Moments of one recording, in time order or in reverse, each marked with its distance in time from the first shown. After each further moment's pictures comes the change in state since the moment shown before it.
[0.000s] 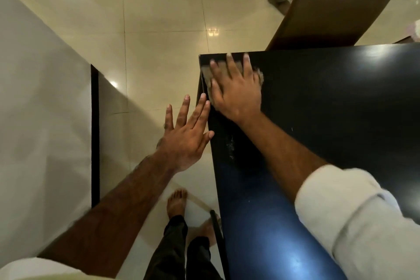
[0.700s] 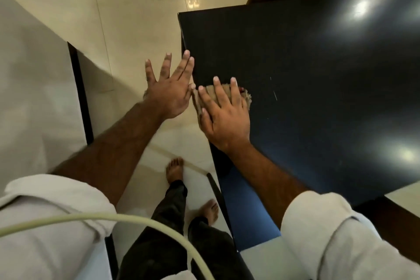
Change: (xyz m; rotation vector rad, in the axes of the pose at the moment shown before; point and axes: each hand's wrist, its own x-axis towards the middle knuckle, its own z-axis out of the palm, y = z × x) left_hand -0.005 -0.004 -0.026 0.115 -0.109 -0.016; right_hand -0.194 -0.037 0.027 0.041 -0.026 0.079
